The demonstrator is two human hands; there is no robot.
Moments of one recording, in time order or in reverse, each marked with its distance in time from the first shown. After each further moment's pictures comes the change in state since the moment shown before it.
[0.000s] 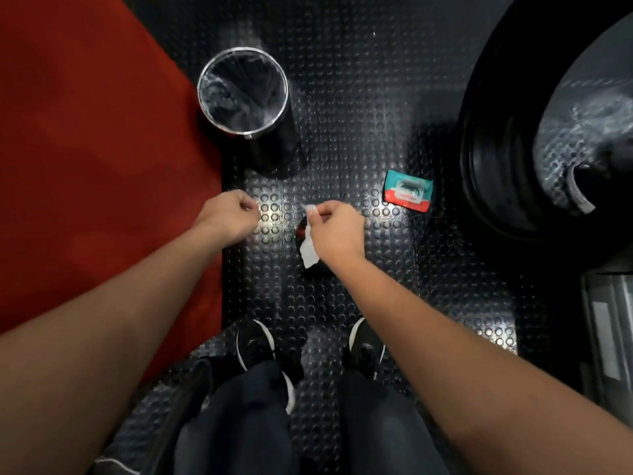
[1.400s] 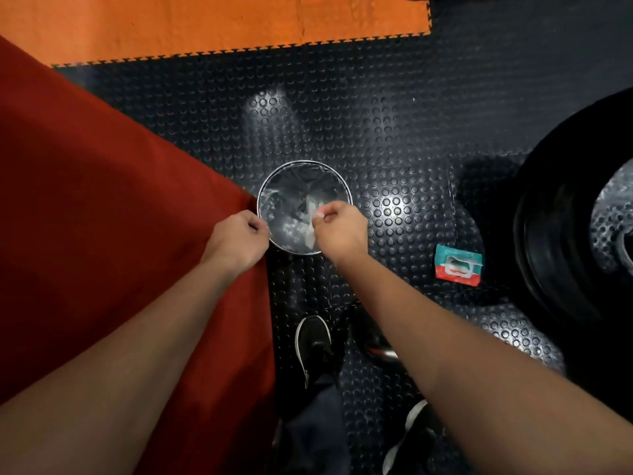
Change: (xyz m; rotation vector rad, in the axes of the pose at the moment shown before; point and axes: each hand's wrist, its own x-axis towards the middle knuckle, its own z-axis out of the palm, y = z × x) left_hand 0.245 0.015 -0.200 -0.035 -0.006 -0.033; right_hand 0.226 -0.240 0.103 0.007 0.057 0.130
